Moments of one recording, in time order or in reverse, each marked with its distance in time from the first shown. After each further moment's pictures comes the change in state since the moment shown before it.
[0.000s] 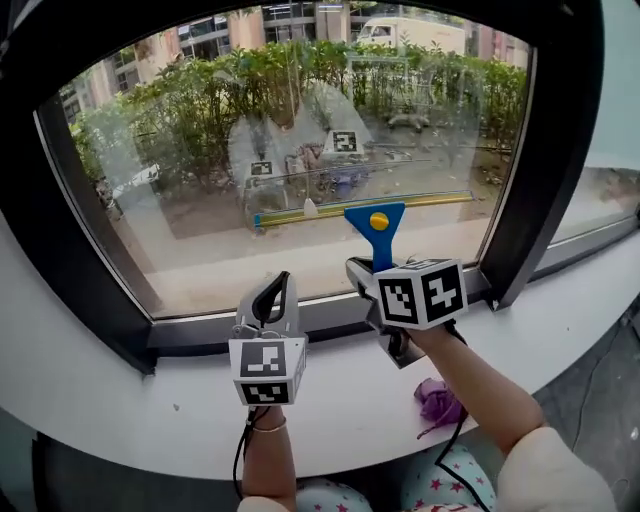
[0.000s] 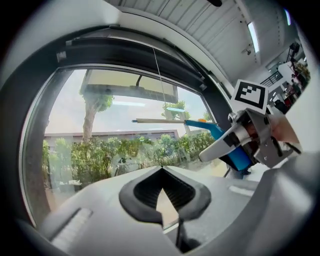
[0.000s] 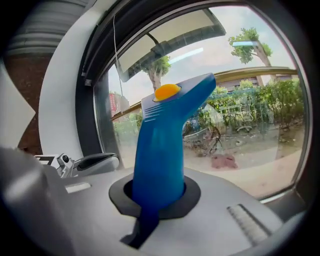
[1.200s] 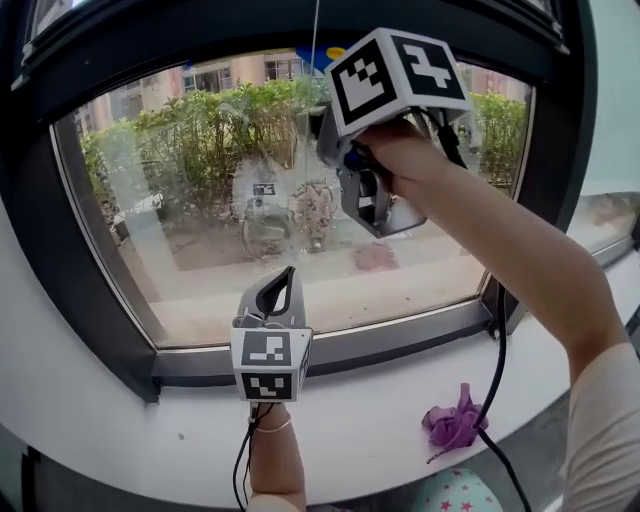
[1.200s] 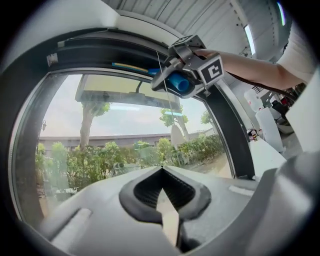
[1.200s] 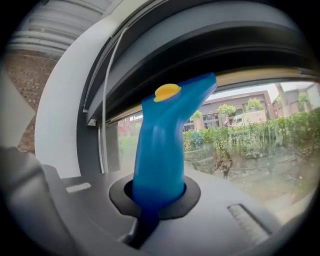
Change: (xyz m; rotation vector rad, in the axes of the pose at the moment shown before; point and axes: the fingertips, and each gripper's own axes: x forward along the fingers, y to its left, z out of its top) left arm 0.021 0.014 0.053 0.048 -0.077 -0.013; right arm -0.034 0.093 0.270 -0.154 -0.192 0.049
